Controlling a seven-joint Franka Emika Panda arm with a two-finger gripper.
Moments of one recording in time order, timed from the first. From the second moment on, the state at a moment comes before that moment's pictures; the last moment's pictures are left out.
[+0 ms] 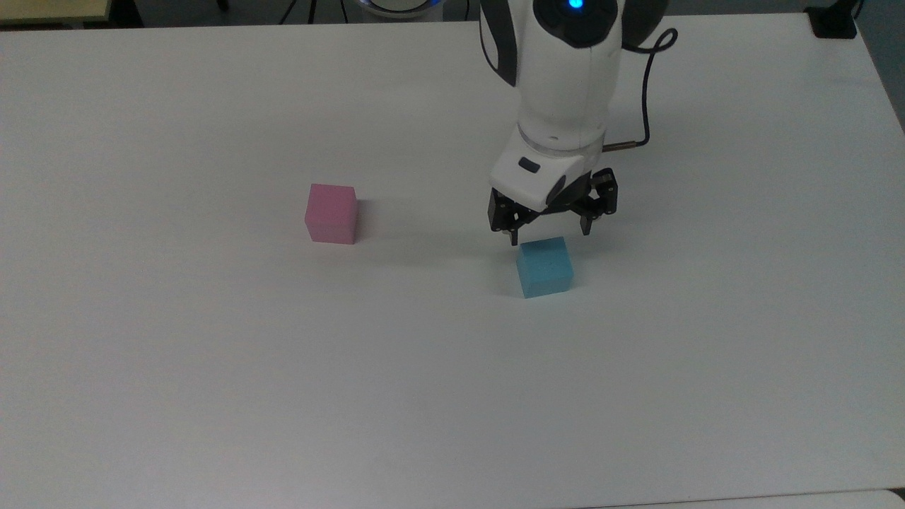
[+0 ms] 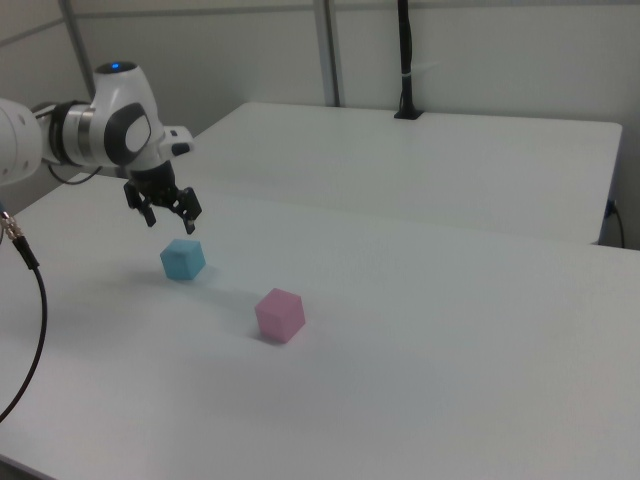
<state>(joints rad) 0.37 0.50 -0.05 -1.48 0.06 2.11 0.14</state>
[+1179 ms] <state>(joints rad) 0.42 0.55 -0.09 -1.43 -0.04 2.19 0.24</state>
